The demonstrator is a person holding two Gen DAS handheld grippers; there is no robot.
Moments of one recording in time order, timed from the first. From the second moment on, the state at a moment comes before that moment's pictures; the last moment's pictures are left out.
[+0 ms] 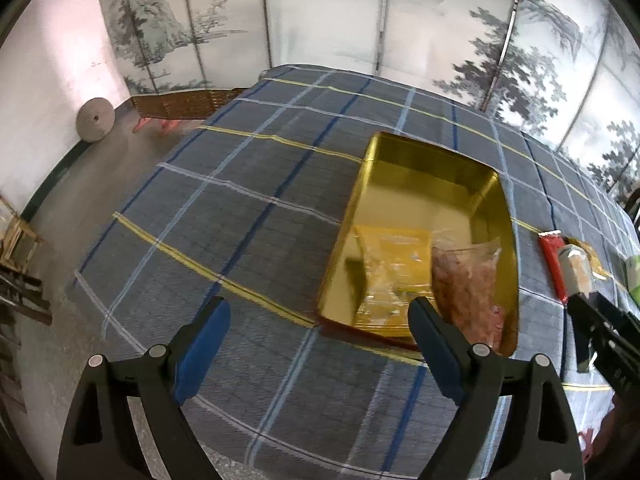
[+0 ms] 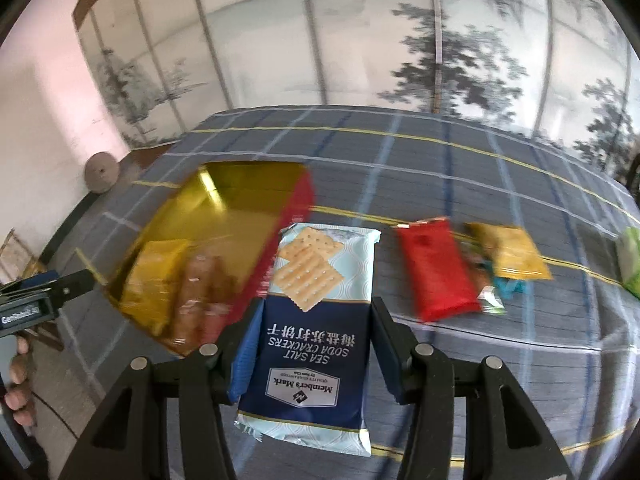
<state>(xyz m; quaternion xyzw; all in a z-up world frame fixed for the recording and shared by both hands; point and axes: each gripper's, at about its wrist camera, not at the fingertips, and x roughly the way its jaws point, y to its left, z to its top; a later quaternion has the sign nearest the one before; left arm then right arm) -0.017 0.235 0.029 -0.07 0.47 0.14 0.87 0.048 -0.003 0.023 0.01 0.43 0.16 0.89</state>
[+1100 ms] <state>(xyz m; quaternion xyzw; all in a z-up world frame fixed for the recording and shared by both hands) -0.047 0.299 0.021 -0.11 0.47 0.18 0.85 0.061 0.125 -0.004 -0.02 0.46 0.22 0.86</state>
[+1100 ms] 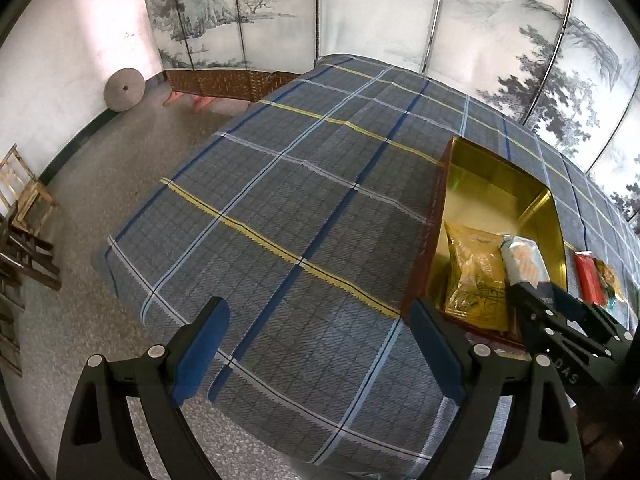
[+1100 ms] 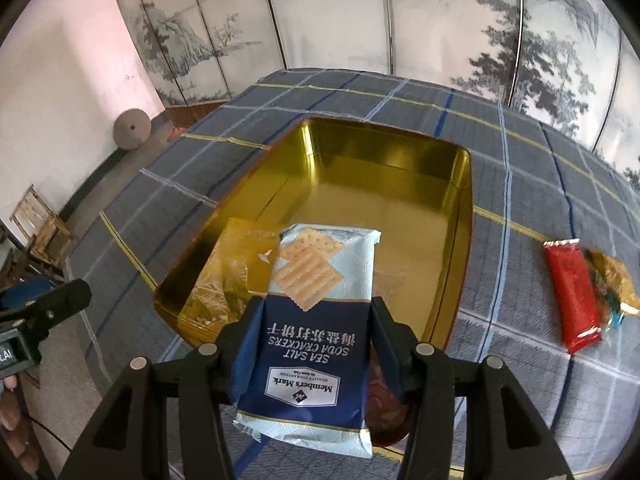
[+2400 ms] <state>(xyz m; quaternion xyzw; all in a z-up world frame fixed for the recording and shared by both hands) 0.018 0.143 0.042 -0.03 0.48 0.08 0.87 0.166 -0.143 -0.008 0.03 0.47 0.06 0.88</state>
